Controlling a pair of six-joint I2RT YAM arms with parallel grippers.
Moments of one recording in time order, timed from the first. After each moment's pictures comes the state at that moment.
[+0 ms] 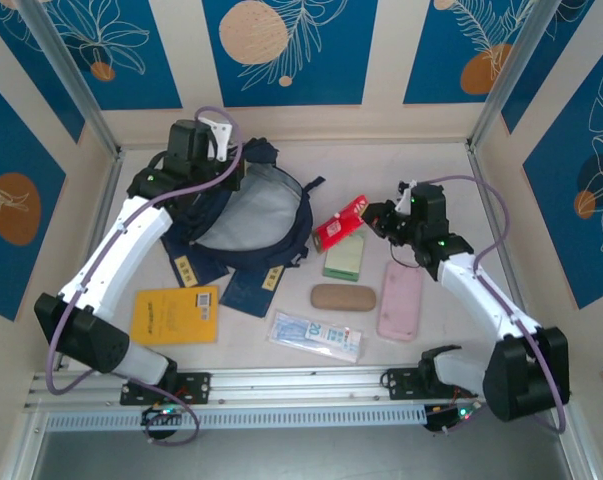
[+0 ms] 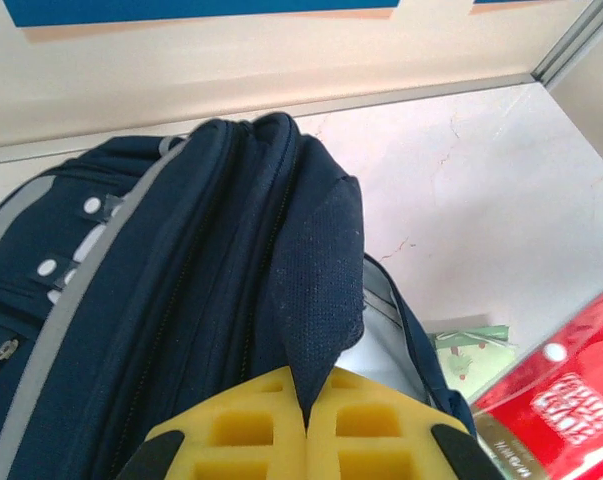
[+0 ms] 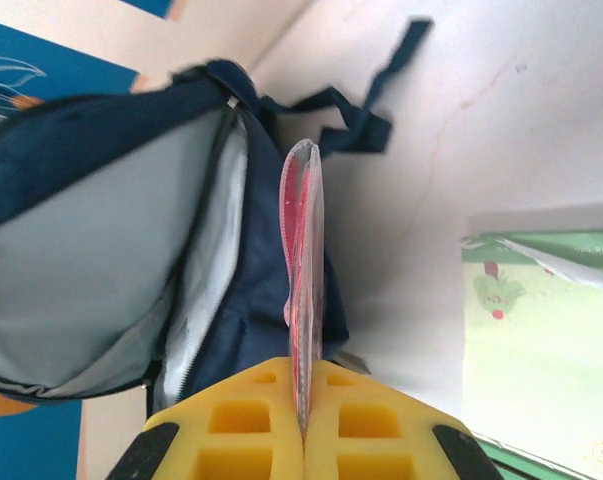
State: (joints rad) left arm -0.40 1.47 1.57 -0.69 0.05 -0.18; right arm 0.23 1.14 0.80 -0.17 -0.41 0.89
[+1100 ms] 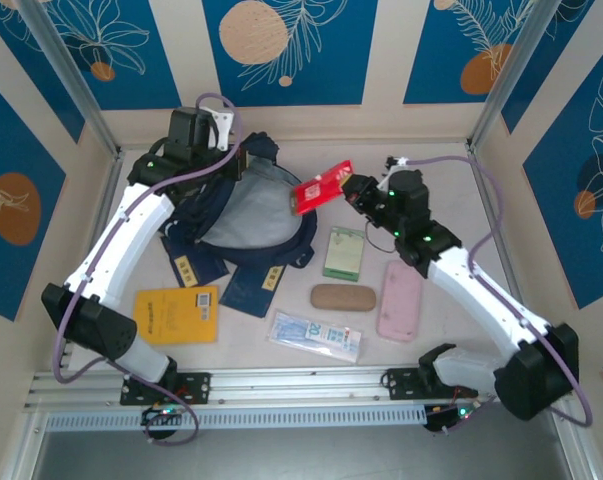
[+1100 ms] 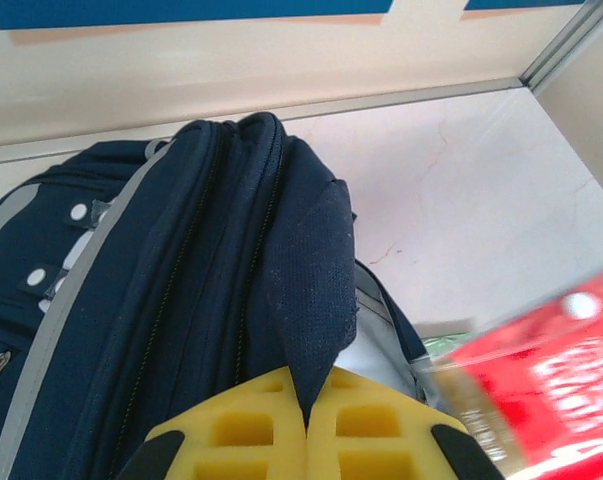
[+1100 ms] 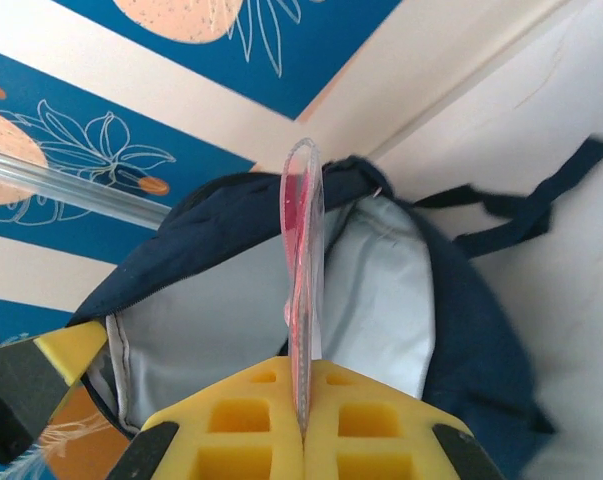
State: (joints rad) left arm -0.39 1.55 1.72 -0.77 0.10 -0.21; right arm 0.49 1.21 0.98 -0.04 -0.08 1.06
